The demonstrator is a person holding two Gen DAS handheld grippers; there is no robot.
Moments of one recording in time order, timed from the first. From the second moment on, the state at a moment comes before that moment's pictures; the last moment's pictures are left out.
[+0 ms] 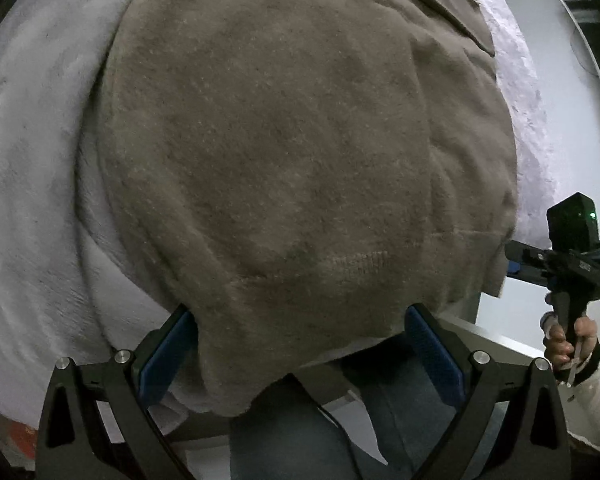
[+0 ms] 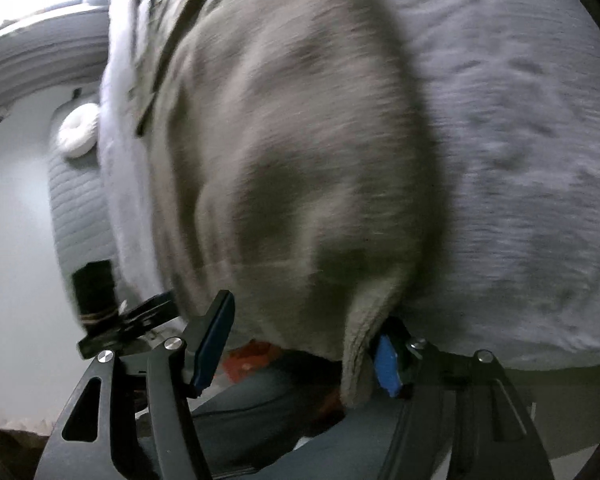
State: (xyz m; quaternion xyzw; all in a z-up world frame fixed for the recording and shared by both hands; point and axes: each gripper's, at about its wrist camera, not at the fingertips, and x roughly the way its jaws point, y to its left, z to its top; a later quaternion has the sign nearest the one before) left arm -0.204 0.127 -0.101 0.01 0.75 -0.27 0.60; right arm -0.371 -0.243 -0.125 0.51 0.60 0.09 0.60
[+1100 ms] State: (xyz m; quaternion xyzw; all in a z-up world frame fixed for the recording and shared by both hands) left arm -0.027 0.153 0.033 -0.13 0.62 -0.39 0.67; right arm -0.231 -0.258 0.007 0.57 0.40 0.13 0.71
